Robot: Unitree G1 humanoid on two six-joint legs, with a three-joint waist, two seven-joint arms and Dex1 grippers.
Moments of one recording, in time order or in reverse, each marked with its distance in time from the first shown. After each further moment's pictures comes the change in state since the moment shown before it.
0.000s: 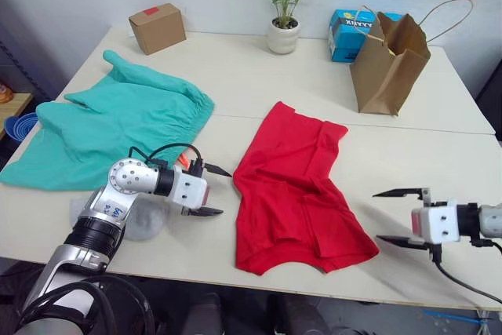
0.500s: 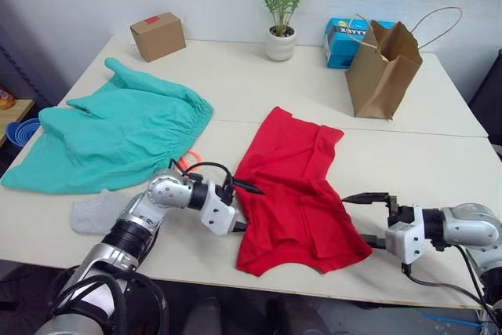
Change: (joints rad) left arm -0.027 -0.142 -0.135 0.032 0.052 -0.135 0.051; right arm -0.110 0.079 0.206 0.105 -0.045 -0.298 -0.165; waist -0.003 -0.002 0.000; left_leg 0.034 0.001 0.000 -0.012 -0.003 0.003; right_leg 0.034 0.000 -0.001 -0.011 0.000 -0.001
